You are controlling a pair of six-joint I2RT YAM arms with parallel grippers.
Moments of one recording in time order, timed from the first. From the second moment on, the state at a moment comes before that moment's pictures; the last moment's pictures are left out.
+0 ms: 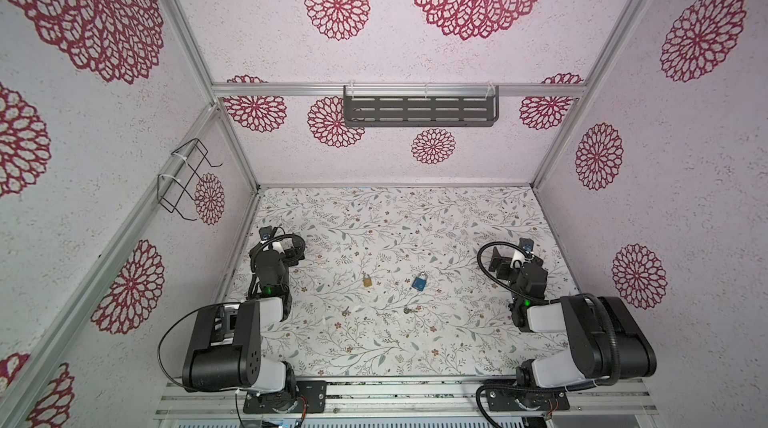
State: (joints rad) left arm 0.10 1.44 0.38 0.88 -0.19 -0.05; right arm 0.02 1.44 0.25 0.98 0.16 0.02
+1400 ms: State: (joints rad) left arm 0.19 0.77 0.47 -0.07 0.18 -0.76; right arm 0.07 0.85 0.47 -0.12 -0.05 0.52
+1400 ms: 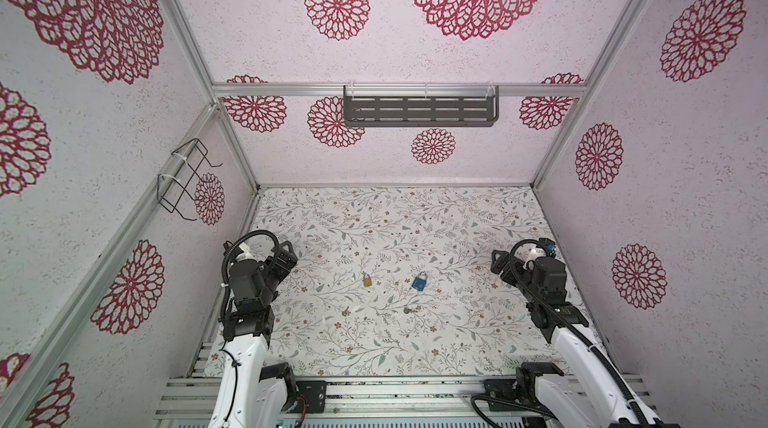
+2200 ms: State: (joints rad) left arm -0.49 0.67 0.46 -0.24 0.08 -0.83; right arm 0.77 1.29 0.80 -0.39 0.09 0.53
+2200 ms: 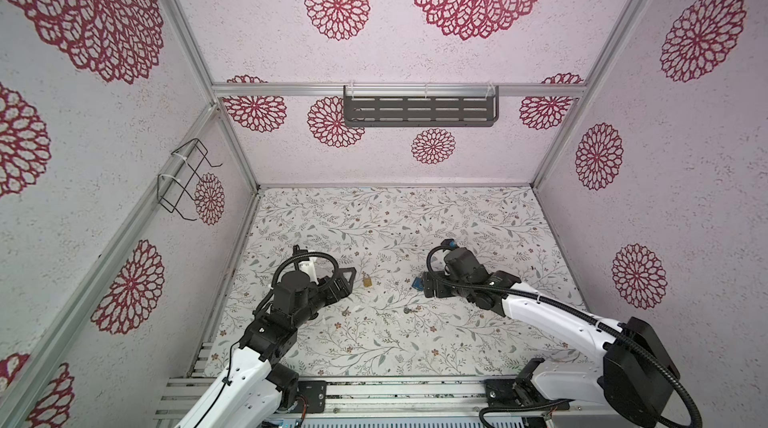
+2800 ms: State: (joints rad) left arm -0.78 0.76 0.45 -0.20 -0.15 -0.95; right arm 0.99 1.48 0.84 -0.38 0.20 0.67
